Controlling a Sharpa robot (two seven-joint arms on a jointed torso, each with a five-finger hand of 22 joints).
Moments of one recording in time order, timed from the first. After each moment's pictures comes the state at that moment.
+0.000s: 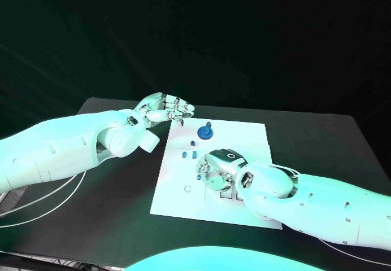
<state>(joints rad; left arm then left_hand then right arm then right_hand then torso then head) 1.20 -0.91 -0.02 1.49 -0.29 -0.14 0.24 1.42 -0.21 0.64 0.00 0.15 0.87 0.21 0.29 0.34 0.92 0.15 0.38 0.18 0.98 0.07 1.13 0.42 0.17 0.85 0.16 0.96 0.76 1.09 -0.58 -0.18 1.60 -1.64 -0.35 -0.25 1.27 -0.25 0.63 -0.01 0.15 0.93 0.14 0.21 0.35 1.21 0.07 0.09 0.19 1.47 -0.01 1.43 1.30 0.05 1.47 0.09 1.31 1.31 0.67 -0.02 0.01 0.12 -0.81</state>
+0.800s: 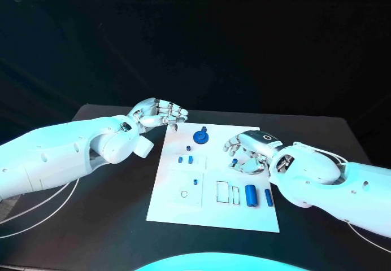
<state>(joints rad) 1.20 -0.92 -0.02 1.49 -0.29 -0.14 0.25 1.42 -0.21 0.64 0.00 0.15 0.87 0.21 0.29 0.34 0.92 0.15 0.38 0.18 0.98 0.07 1.13 0.42 0.17 0.85 0.16 0.96 0.76 1.20 -0.83 -0.15 1.71 -1.61 -0.37 -0.25 1.28 -0.27 0.42 0.02 0.15 0.90 0.13 0.17 0.35 1.09 0.09 0.12 0.18 1.47 0.00 1.42 1.30 0.06 1.46 0.10 1.23 1.31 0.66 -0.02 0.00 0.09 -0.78</state>
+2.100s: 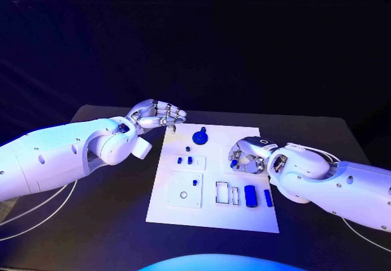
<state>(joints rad) 1.20 -0.92 -0.02 1.48 -0.29 -0.14 0.25 1.42 -0.21 0.64 0.00 0.15 0.87 0.21 0.29 0.34 0.92 0.15 0.39 0.18 0.98 0.07 1.13 0.42 0.17 0.85 0.16 0.96 0.77 1.18 -0.77 -0.16 1.59 -1.58 -0.26 -0.24 1.55 -0.15 0.24 0.29 0.12 0.99 0.14 0.16 0.35 1.03 0.08 0.32 0.15 1.47 0.01 1.42 1.28 0.06 1.46 0.10 1.23 1.31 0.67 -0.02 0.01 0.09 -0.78</state>
